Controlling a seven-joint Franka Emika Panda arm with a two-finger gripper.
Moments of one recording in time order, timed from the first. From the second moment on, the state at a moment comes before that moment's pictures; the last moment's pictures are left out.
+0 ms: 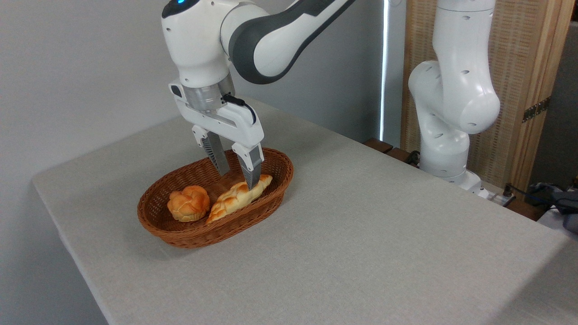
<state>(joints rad) -0.41 -0.06 0.09 -2.05 -0.13 1.92 0.33</state>
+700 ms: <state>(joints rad) -0.28 -0.08 0.11 -1.73 -0.02 1.77 0.52</state>
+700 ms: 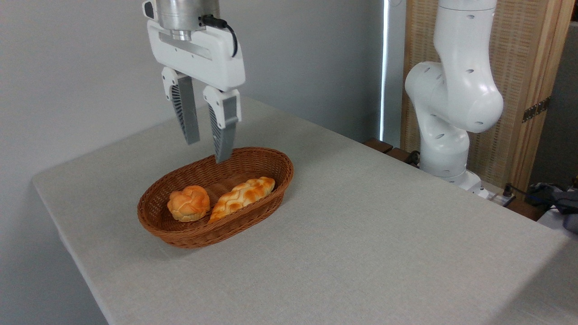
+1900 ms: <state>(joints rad) -0.06 -0.02 -0.03 -1.65 -0.02 1.65 0.57</state>
